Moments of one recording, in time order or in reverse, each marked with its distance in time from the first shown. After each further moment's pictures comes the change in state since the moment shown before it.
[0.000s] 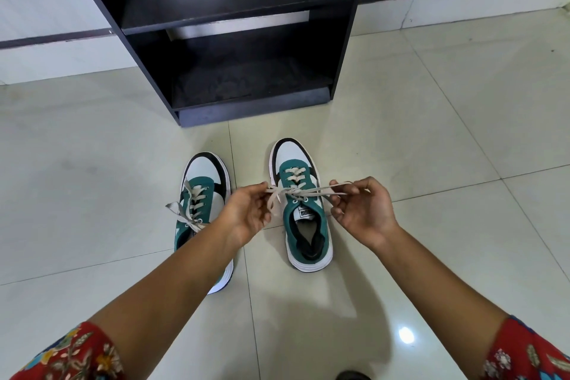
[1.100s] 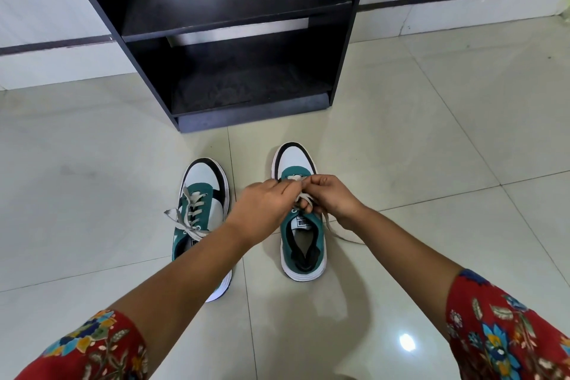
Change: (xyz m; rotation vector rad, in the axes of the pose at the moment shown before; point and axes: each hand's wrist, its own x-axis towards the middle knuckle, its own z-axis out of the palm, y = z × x) left_hand 0.009 -0.001 0.008 1.738 0.117 1.669; right_hand 0.038 0.001 0.037 -0.739 -0.108 -0.138
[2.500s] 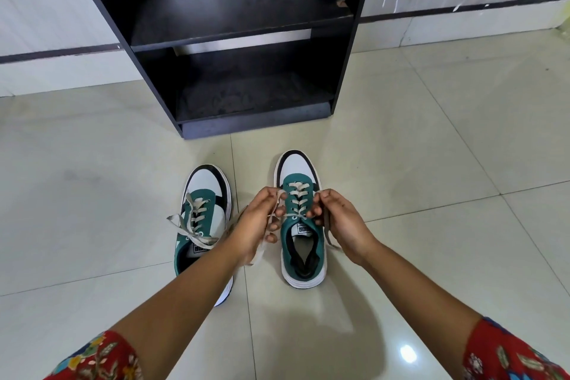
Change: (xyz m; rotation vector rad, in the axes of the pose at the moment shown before) left_hand -0.009 0.008 0.002 -1.515 -0.184 -1.216; right_hand -0.028 0.023 0.001 0.267 0.104 -0.110
